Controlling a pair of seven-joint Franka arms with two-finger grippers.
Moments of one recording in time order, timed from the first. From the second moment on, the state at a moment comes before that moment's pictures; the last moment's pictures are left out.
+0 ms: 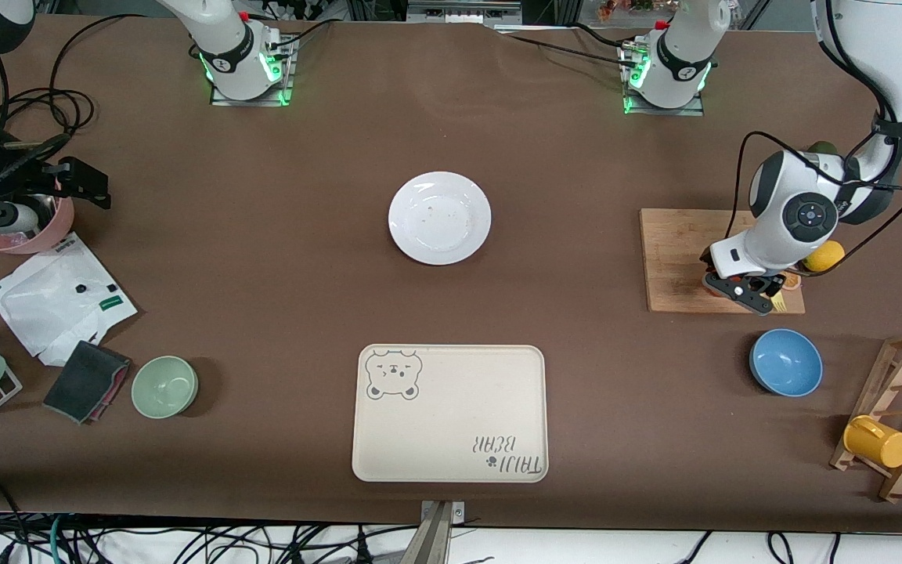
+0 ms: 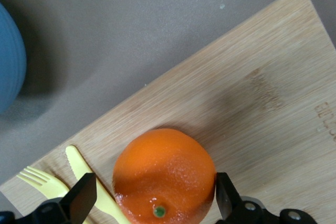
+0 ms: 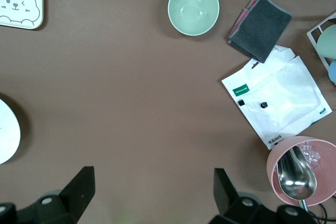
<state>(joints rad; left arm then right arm) 0.18 0.35 -0.11 -2.23 0.36 2.48 0.35 0.15 0.11 -0.10 -1.50 -0.03 1.53 -0.08</state>
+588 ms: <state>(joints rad) 0.21 0.36 -0.13 -2.23 0.32 2.49 0.35 0.15 0.11 -0.10 -1.50 -0.03 1.53 -0.08</state>
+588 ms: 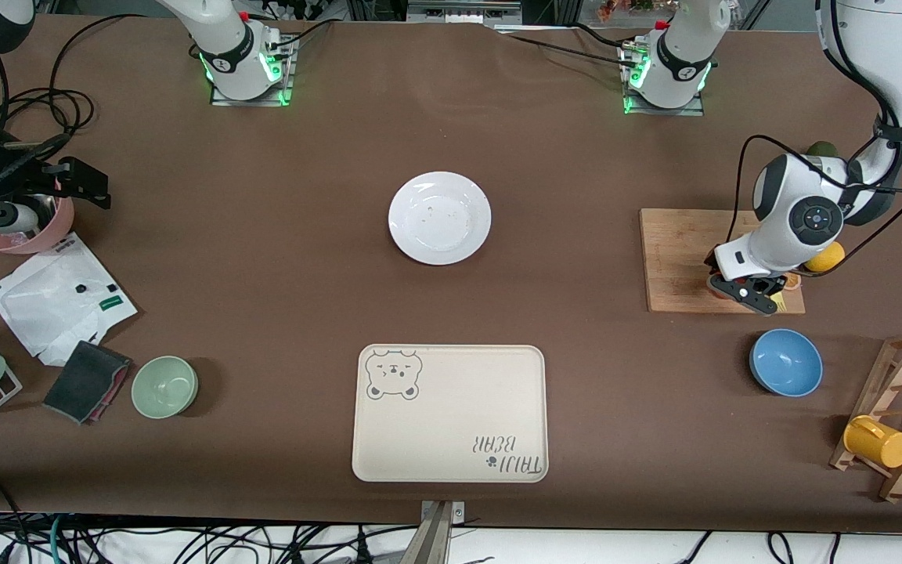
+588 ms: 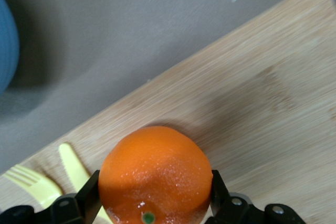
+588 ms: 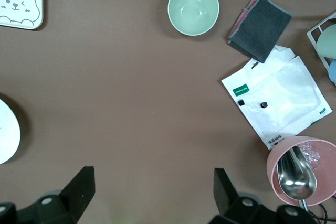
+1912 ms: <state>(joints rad) -0.14 0.42 -0.71 -1.96 0.12 2.17 -0.93 0.14 0.11 -0.10 -1.50 -0.03 1.53 -0.08</state>
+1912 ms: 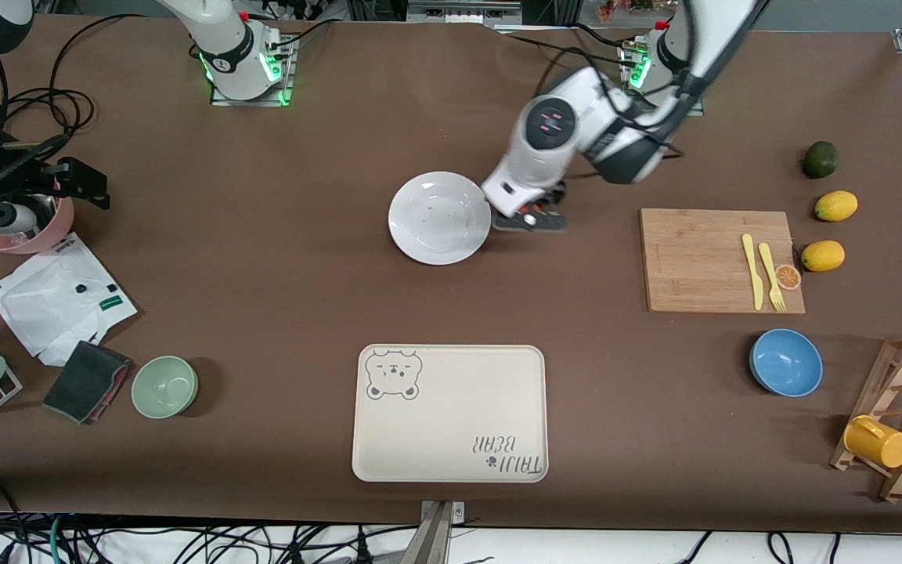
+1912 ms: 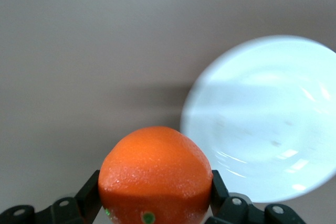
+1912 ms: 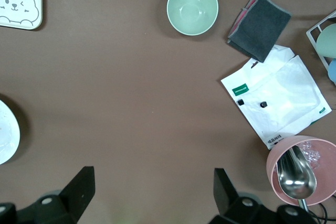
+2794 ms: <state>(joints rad) -0.39 0.73 -0.55 -1.78 0.12 2.42 -1.10 0.14 0.11 -0.10 -1.50 -0.03 1.53 -0.08</state>
